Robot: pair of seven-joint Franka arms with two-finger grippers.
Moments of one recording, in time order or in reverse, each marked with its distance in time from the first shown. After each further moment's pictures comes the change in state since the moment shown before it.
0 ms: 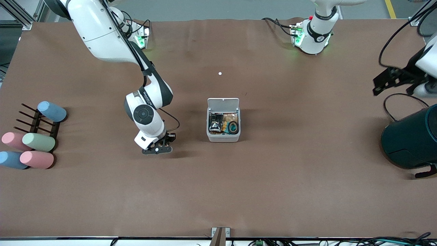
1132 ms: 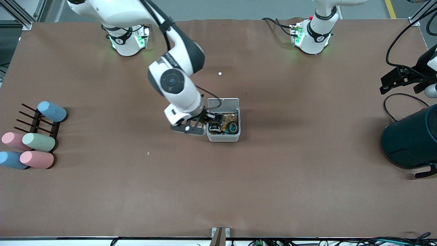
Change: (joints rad) left arm -0.013 0.075 0.031 0.106 0.000 -0.060 0.001; right arm 0.193 -0.088 0.092 0.339 0.218 -0.361 0.382
